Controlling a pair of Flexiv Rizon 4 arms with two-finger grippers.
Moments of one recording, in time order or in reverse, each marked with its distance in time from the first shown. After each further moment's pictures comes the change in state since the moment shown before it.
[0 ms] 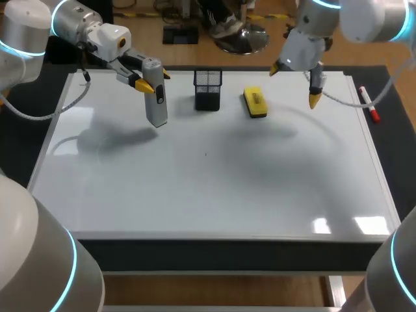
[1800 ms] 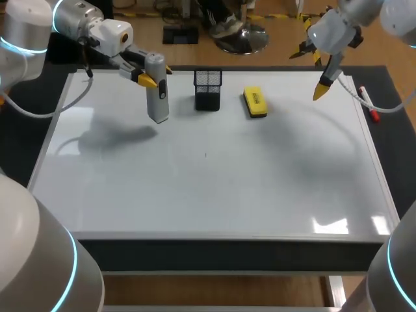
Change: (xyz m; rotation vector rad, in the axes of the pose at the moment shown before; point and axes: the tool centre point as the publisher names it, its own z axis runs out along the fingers) left arm -0.016 -0.010 -0.004 -0.006 -0.047 -0.055; right arm -0.001 -0.014 -0.040 -0.262 -0.148 0.305
